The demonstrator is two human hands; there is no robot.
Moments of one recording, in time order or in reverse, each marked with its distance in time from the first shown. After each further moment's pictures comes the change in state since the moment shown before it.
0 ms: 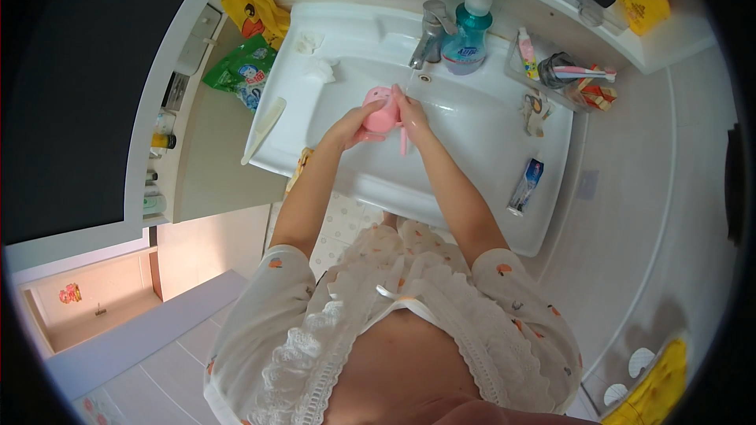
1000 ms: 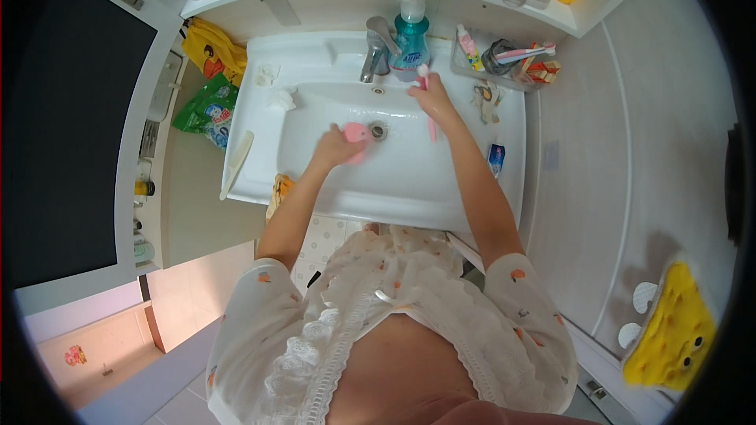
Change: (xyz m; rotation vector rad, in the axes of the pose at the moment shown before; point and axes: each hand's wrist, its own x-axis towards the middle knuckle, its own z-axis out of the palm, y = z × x) left_hand -0.009 -0.001 0.044 1.355 0.440 0.145; right_hand -0.049 -0.117 -0.090 -0.615 0.305 -0.380
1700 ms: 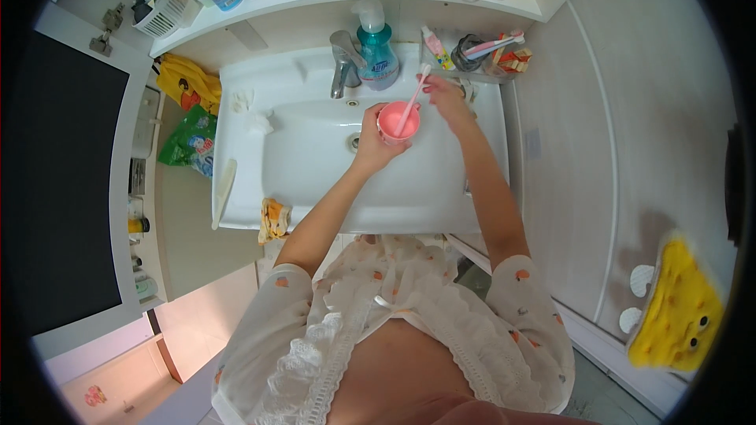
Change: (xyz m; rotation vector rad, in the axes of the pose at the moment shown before) left_hand 0.000 0.108 0.033 -0.934 0.177 0.703; right_hand -0.004 0.015 -0.072 0.260 -0.045 -0.027
